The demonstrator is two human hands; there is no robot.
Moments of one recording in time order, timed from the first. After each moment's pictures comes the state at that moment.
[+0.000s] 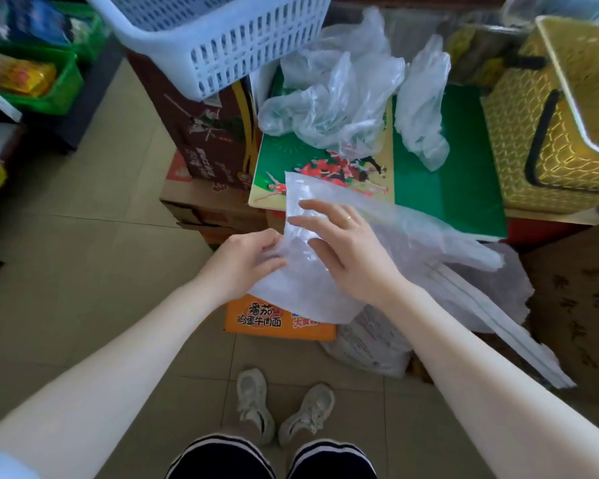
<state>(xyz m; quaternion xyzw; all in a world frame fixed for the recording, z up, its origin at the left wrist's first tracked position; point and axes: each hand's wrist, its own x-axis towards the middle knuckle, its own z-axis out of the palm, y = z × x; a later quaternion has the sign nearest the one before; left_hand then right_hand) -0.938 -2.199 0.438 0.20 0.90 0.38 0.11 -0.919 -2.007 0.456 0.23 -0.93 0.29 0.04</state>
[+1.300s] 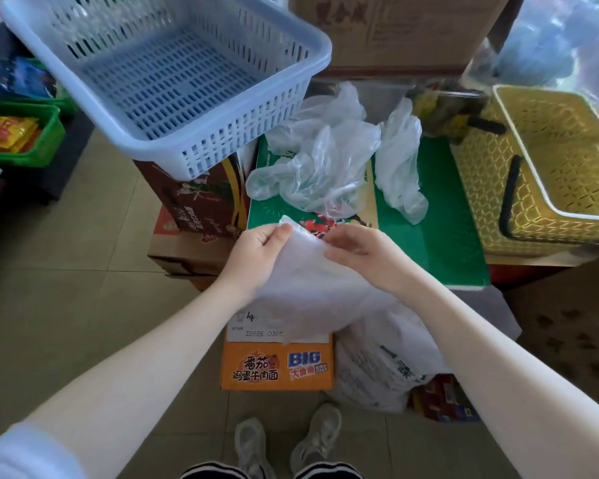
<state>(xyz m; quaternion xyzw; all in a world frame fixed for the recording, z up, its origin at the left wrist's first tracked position) -1.031 -2.160 0.470 0.06 0.79 0.59 0.13 -1.000 -1.967 0.491 0.00 -0.88 0.46 -0.12</state>
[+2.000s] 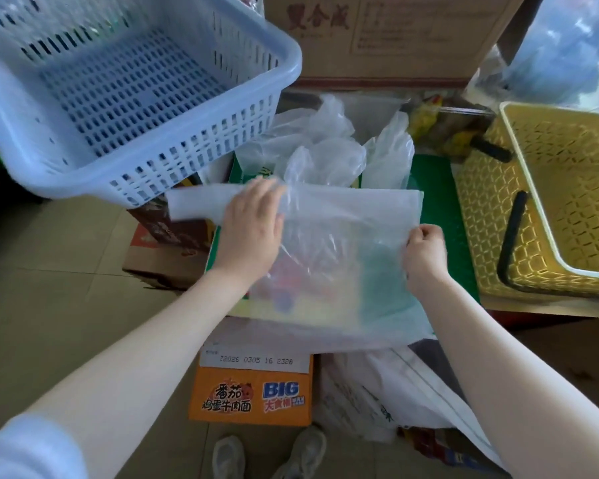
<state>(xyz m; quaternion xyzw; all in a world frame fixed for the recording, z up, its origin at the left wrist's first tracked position) -1.115 -2.090 0.449 0.22 0.95 0.18 -0.14 -1.079 -1.847 0.432 -0.40 -0.76 0.51 0.07</state>
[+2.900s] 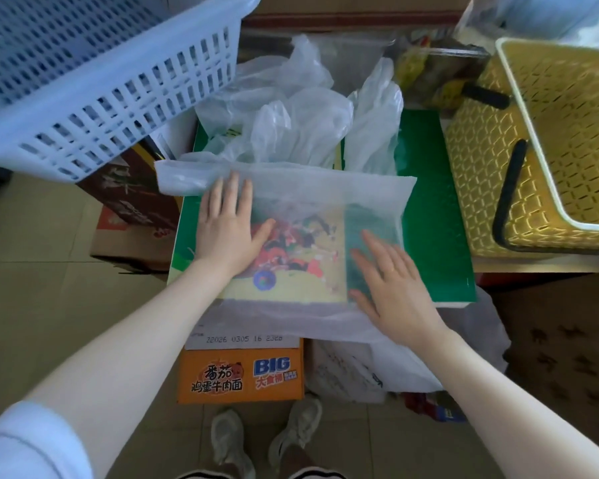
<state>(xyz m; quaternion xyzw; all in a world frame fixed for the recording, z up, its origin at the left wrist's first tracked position) -1.117 -2.089 0.383 0.16 0.98 0.08 0.03 -0.984 -1.850 0.394 0.10 -0.99 0.04 -0.01</state>
